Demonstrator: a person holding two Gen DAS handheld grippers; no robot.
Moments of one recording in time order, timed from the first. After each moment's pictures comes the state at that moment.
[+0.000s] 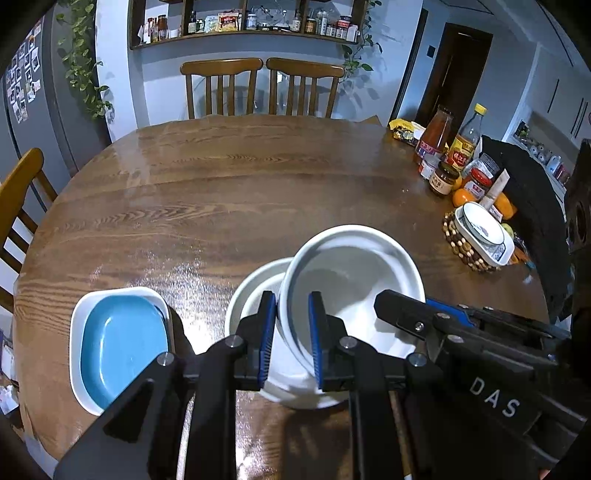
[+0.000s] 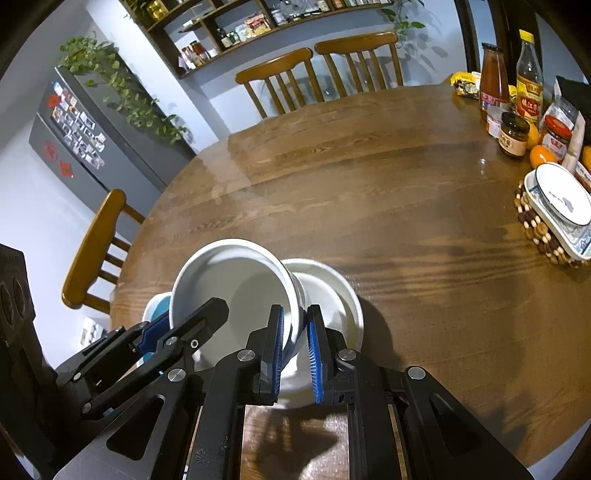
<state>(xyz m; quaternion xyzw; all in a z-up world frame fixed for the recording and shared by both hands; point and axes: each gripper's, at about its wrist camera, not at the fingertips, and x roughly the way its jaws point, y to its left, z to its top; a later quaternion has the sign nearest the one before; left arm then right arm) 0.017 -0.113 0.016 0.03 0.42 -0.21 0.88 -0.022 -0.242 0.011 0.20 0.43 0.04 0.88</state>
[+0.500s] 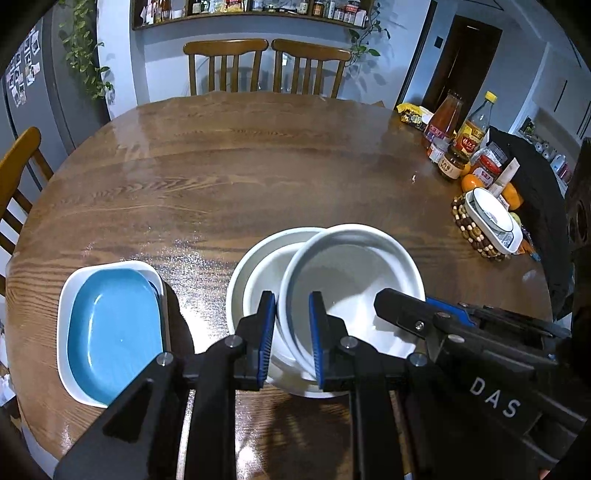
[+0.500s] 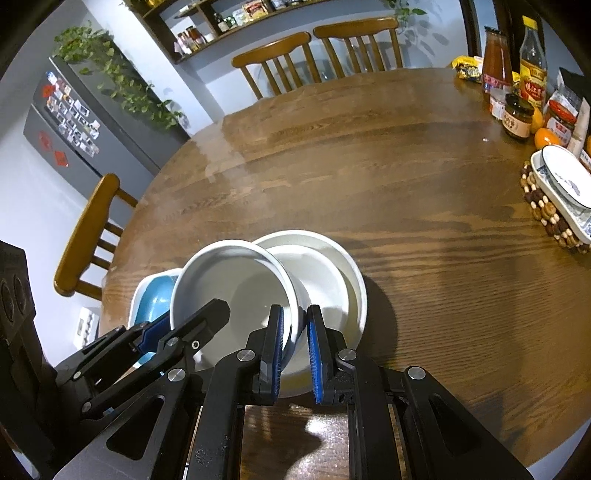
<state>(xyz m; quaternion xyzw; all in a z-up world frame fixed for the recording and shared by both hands) 0.022 -0.110 -0.010 0.02 0.45 -0.20 0.87 -0.017 -0.235 -0.014 0.19 0.46 0.04 0.87</state>
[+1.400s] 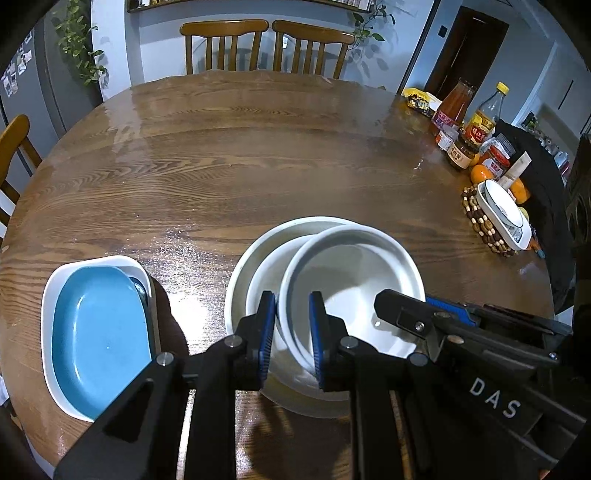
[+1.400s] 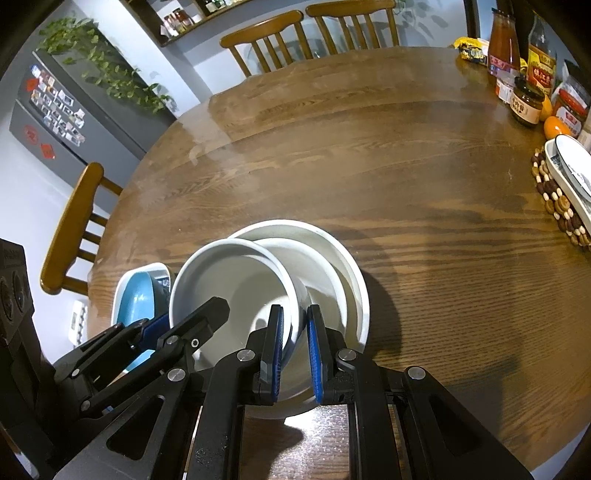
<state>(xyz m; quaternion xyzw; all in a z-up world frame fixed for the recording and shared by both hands) 0.044 -0.115 -0.029 0.02 0.48 -0.21 0.85 0.005 -0.235 -0.033 0.19 0.49 0.03 0.85</state>
